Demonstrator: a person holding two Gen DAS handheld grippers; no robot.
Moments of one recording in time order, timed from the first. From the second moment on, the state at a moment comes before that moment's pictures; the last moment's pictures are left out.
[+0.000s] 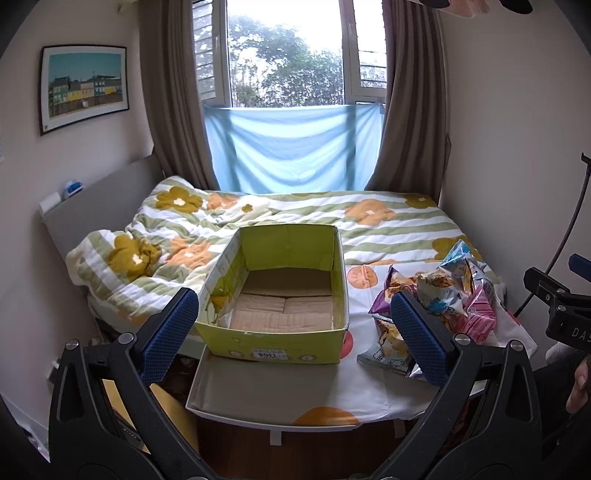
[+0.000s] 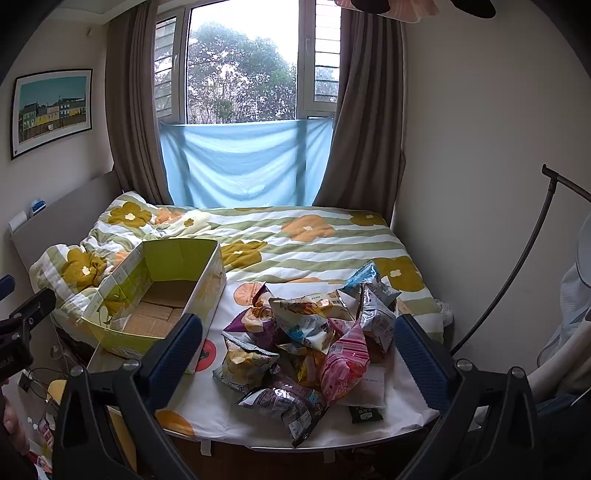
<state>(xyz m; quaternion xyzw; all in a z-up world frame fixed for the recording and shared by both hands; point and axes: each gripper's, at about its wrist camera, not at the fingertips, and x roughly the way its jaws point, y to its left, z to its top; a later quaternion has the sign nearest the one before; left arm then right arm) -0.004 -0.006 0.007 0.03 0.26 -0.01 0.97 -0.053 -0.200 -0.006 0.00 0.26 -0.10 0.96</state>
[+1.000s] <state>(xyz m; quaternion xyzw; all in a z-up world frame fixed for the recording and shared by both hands) -0.001 -0.008 0.011 0.03 0.25 -0.02 0.97 -0.050 -0.199 -0.005 0.00 0.26 -0.11 0.96</state>
